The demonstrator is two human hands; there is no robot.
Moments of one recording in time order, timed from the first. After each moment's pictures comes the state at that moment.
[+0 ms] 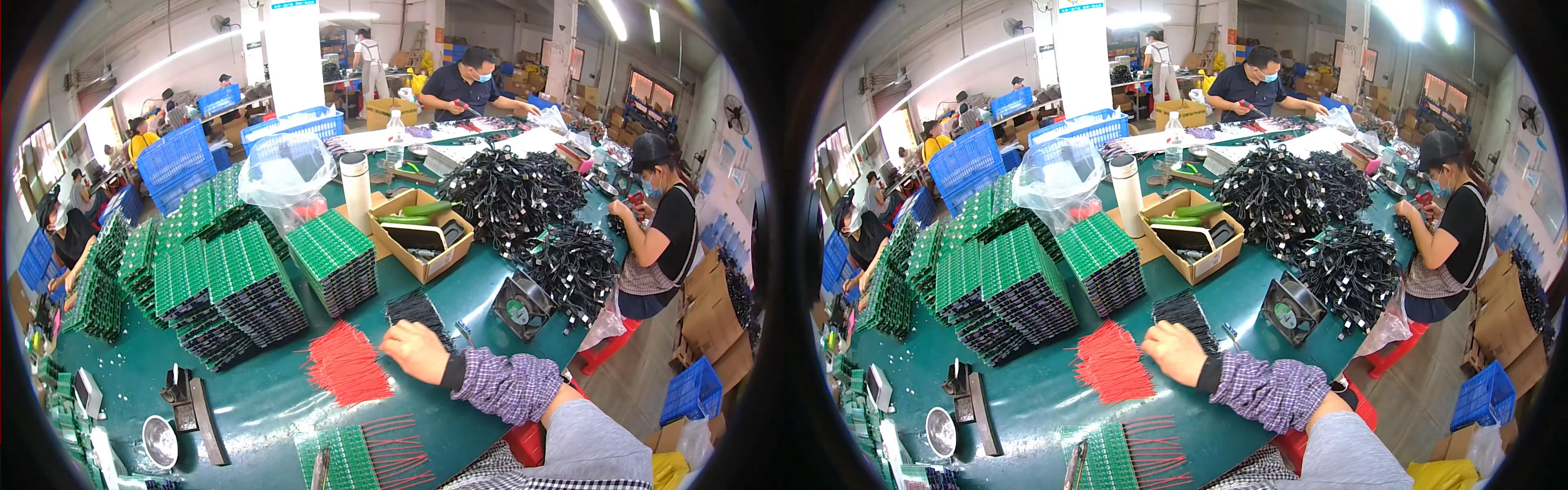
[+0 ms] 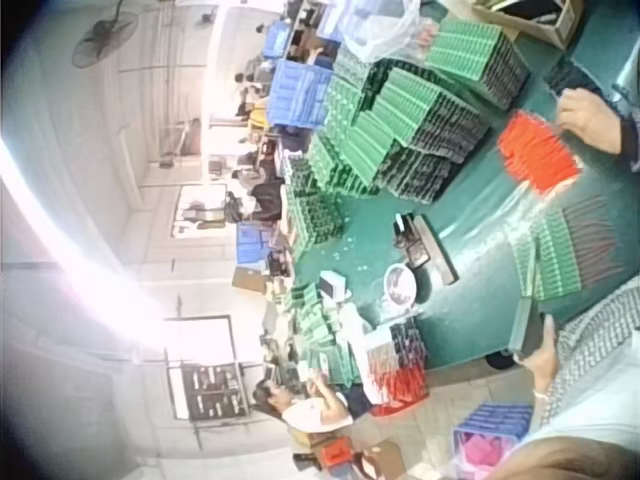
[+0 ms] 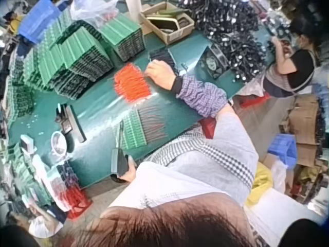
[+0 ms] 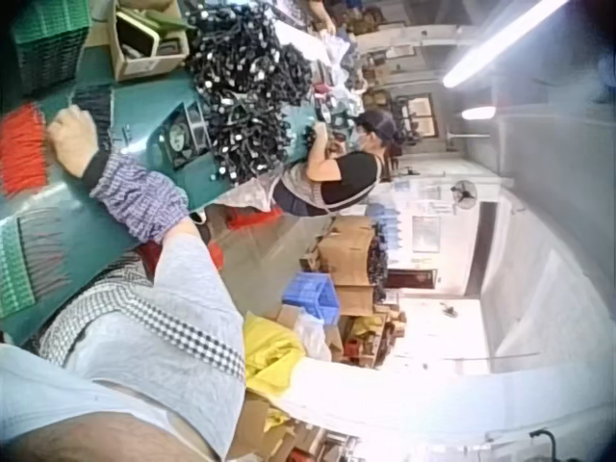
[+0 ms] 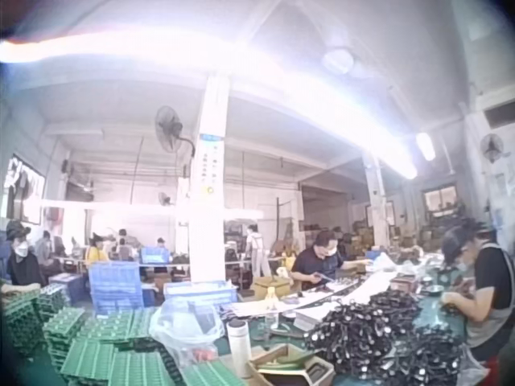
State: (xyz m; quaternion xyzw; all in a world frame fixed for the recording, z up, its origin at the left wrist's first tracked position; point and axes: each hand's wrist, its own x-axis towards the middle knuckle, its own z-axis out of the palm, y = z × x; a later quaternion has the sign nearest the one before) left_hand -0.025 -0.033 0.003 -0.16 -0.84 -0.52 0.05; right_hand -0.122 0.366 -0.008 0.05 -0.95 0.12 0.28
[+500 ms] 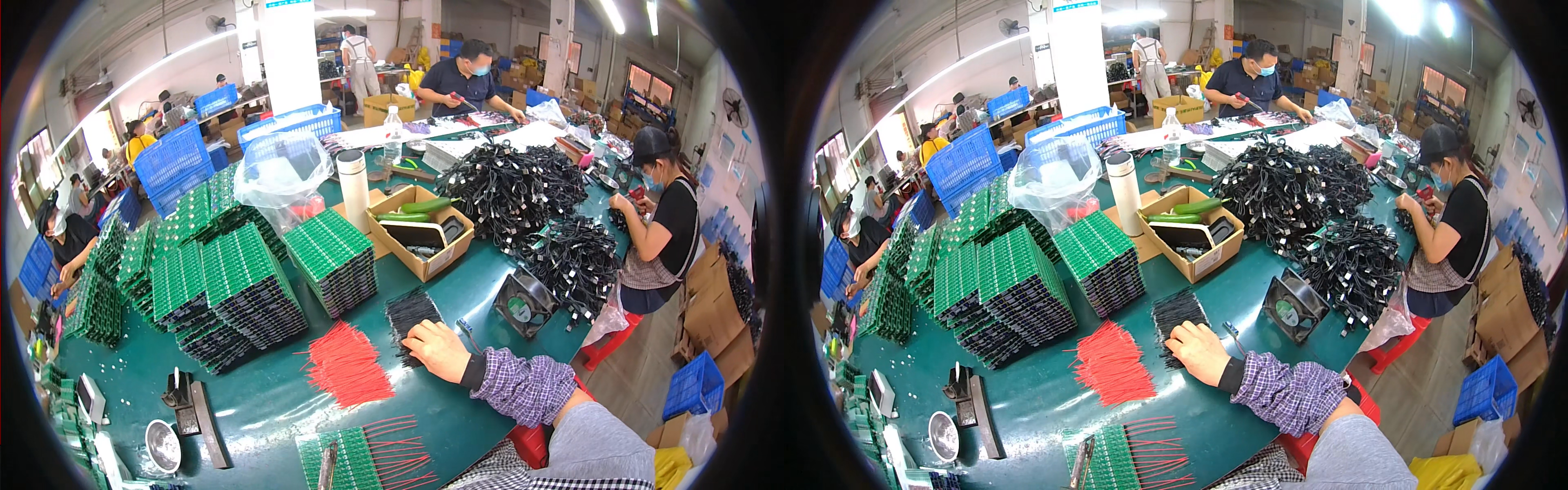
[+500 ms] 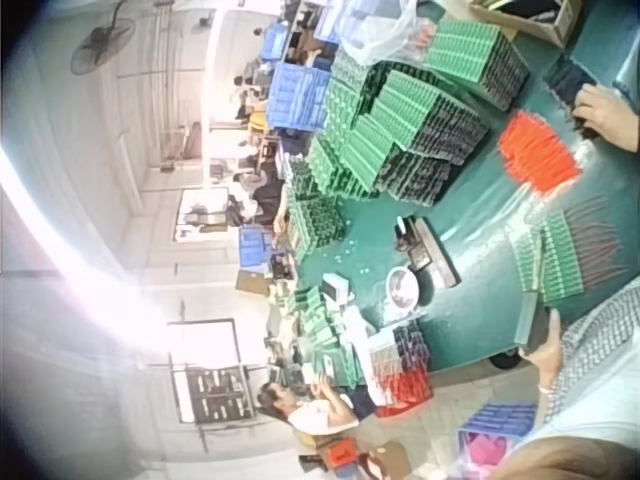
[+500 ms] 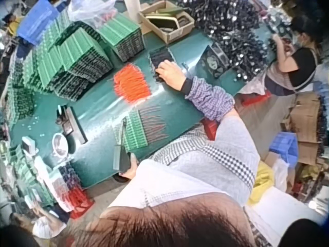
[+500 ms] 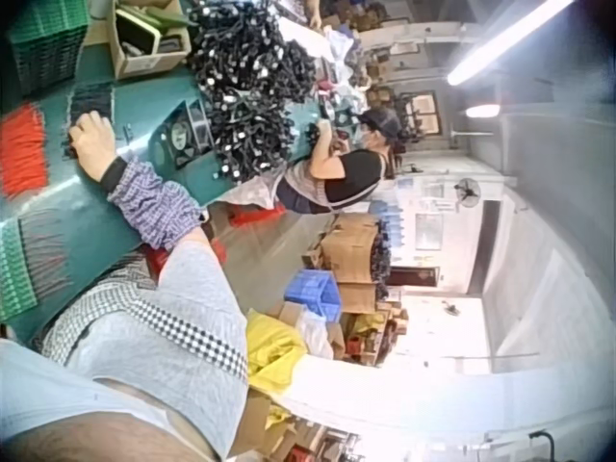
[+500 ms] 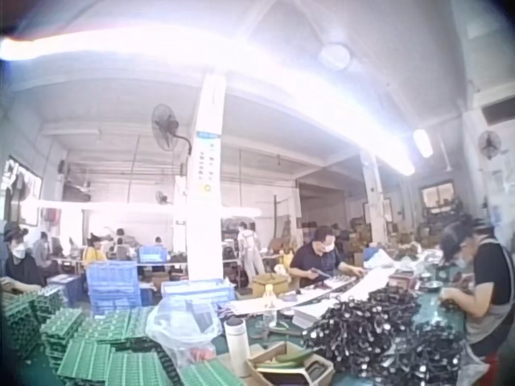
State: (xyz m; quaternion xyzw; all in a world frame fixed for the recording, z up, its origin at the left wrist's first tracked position) left_hand -0.038 -0.037 -0.039 -0.29 -0.84 -0.42 0.19; right_hand -0.090 0.390 -0.020 0.00 -0.97 0.07 0.21
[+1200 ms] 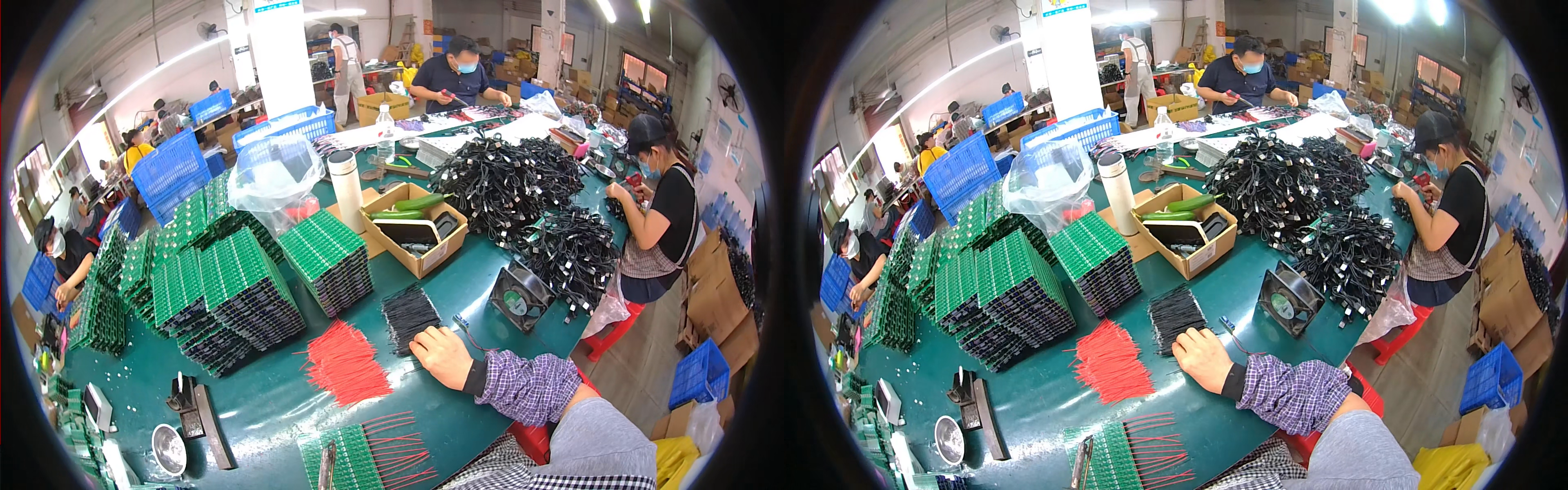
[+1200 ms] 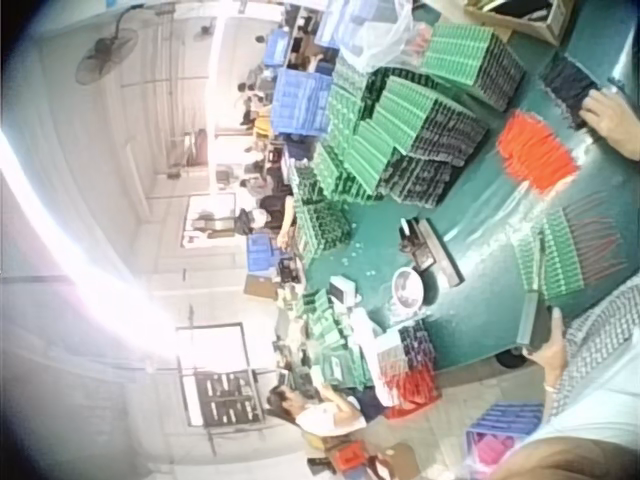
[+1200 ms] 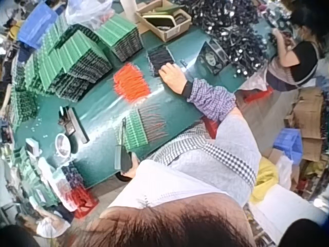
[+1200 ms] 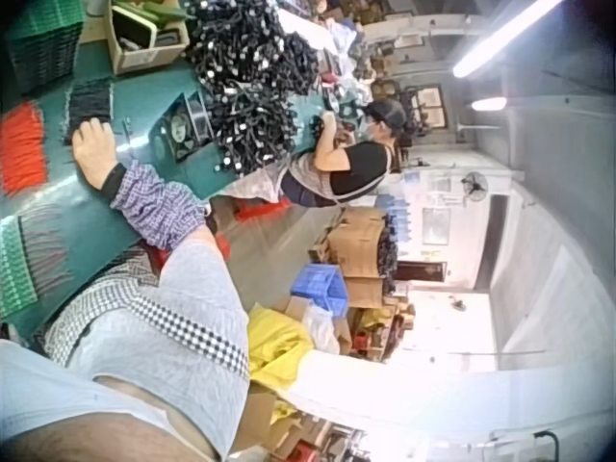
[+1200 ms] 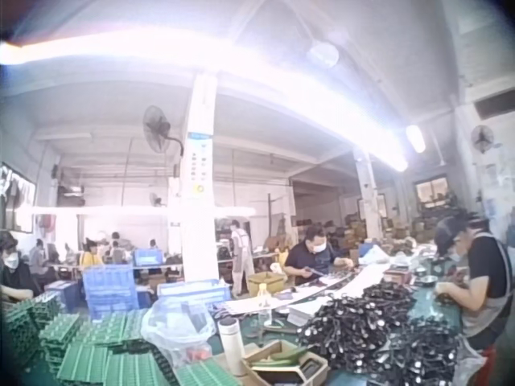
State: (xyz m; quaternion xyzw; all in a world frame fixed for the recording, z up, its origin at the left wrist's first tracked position) left_hand -0.037 -0.021 -0.020 -0.18 -0.84 -0.51 0.10; right_hand -0.070 0.376 -0.017 0.00 -0.96 -0.04 0.27
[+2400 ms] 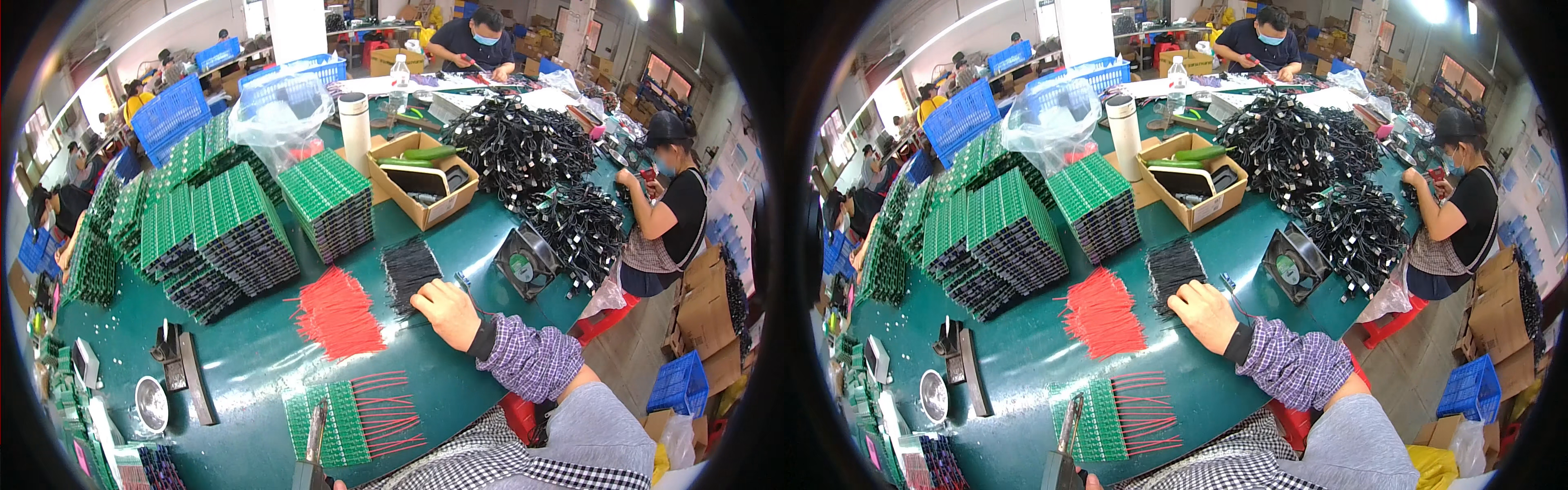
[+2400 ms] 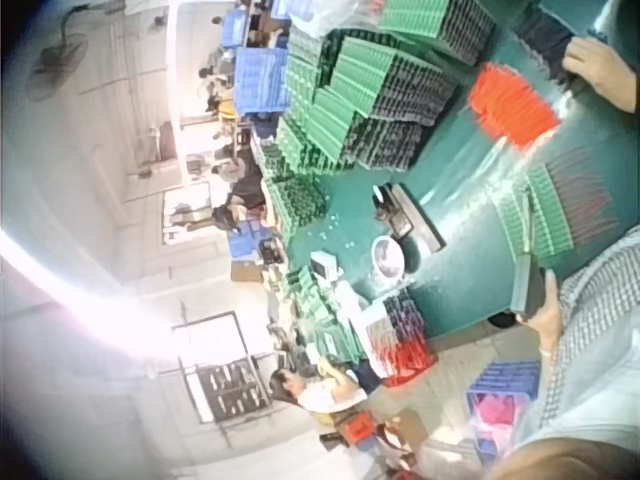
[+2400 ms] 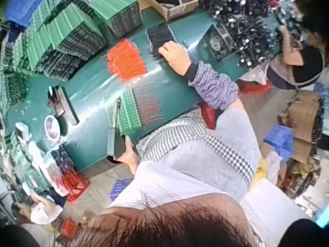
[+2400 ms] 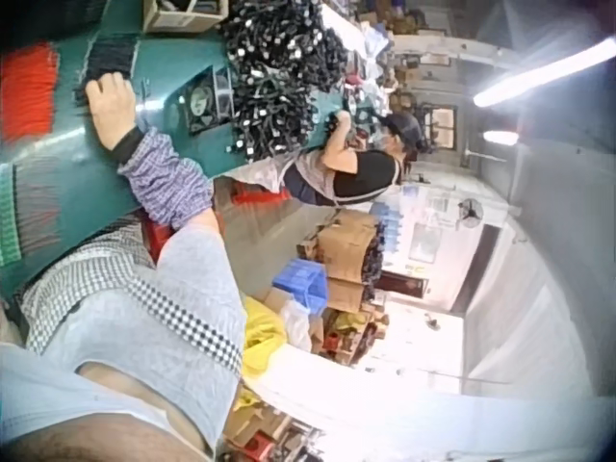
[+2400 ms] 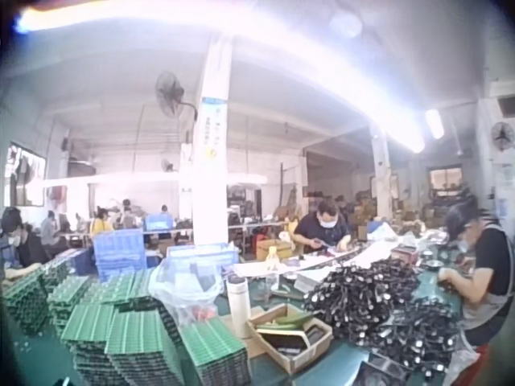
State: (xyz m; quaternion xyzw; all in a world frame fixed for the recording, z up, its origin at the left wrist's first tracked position) left_hand -0.005 -0.004 0.014 0.06 -0.82 -0.57 0.03; right_hand -0.065 0.381 0.000 0.01 -0.96 0.03 0.28
